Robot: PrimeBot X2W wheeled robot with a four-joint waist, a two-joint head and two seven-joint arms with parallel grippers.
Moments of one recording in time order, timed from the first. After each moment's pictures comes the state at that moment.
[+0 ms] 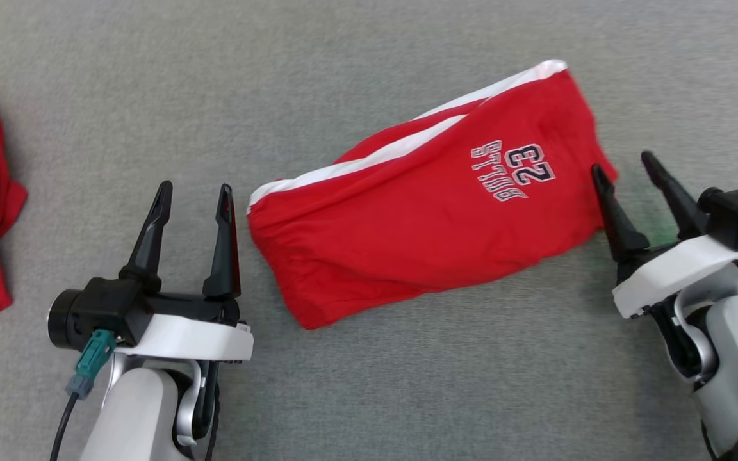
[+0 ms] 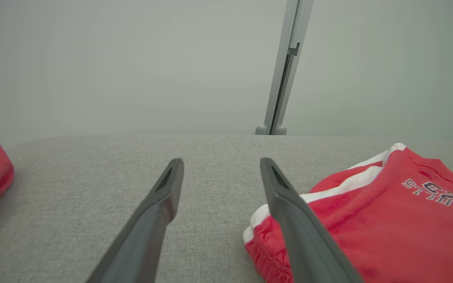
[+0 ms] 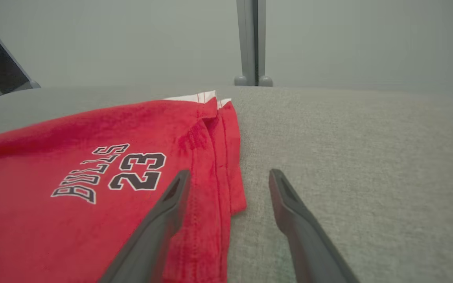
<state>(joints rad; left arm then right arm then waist) -0.24 0.08 -0.16 0.10 -0.25 0.04 -0.26 -0.46 -0.32 0.27 0.34 0.39 0.13 -0.07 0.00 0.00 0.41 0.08</state>
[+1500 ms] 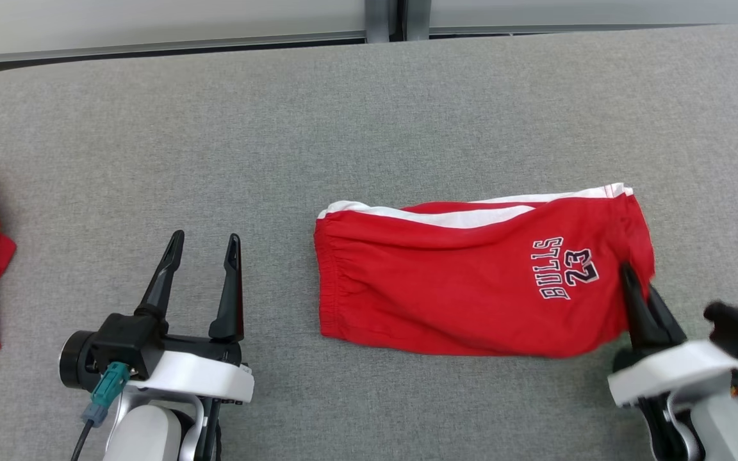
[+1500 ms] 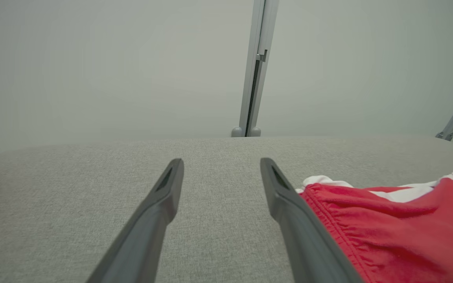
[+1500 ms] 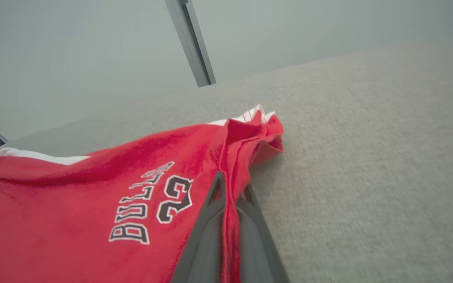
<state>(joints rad) -0.16 0.06 -0.13 0.16 -0.20 -0.01 -0.26 -0.22 -0.25 0.24 0.46 0.54 0.13 -0.25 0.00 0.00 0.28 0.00</state>
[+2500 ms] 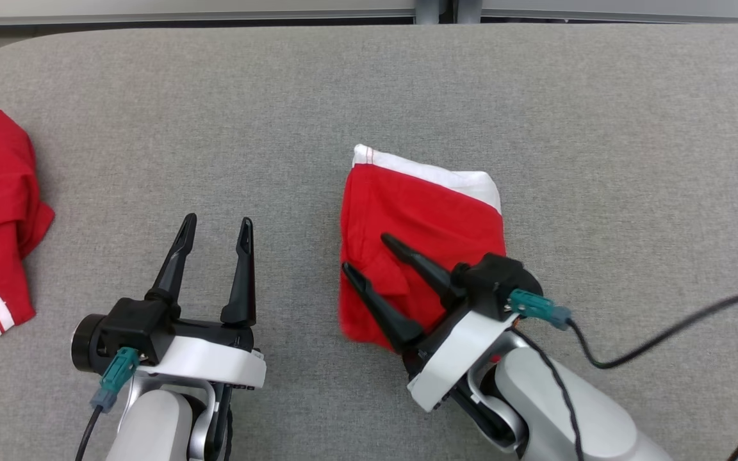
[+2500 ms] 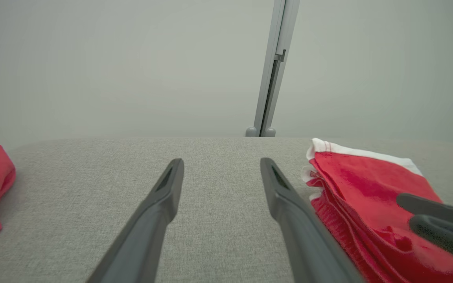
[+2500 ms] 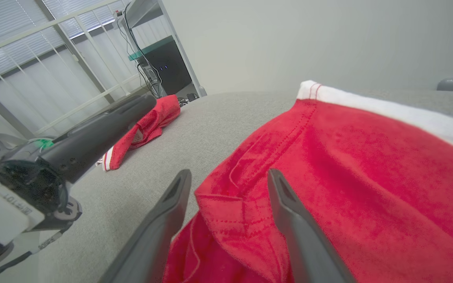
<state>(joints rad) -0.21 0.05 -0.16 0.16 -0.22 0.01 -0.26 -0.54 -0.09 0.82 0.42 0.57 0.13 -0.15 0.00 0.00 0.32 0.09</state>
